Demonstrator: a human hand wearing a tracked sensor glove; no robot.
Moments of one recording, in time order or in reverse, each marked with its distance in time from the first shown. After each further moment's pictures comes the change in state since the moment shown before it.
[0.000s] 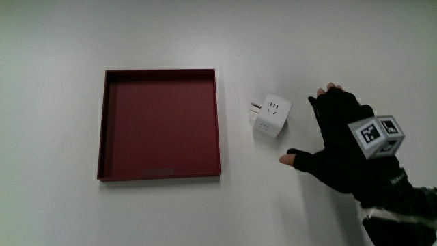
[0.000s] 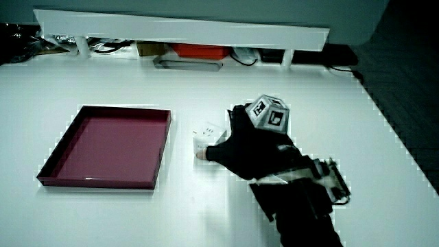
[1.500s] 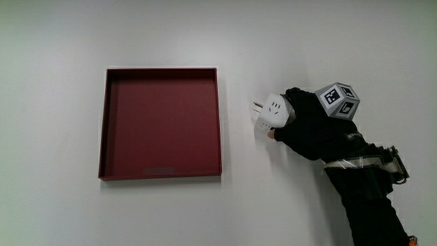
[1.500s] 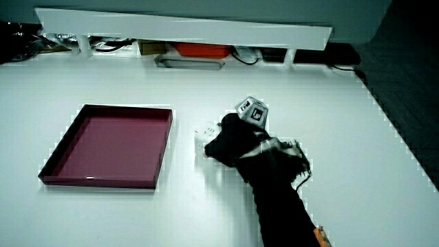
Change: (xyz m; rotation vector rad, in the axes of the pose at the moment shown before) arm 0.030 0.150 -0.056 -0.267 0.188 -0.164
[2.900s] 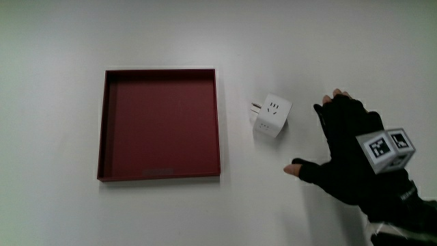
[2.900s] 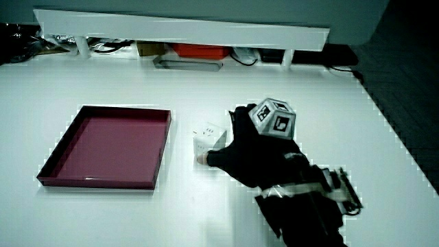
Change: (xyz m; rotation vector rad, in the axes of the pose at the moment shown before) arm -0.096 -0.029 0.027 0.088 0.117 0.347
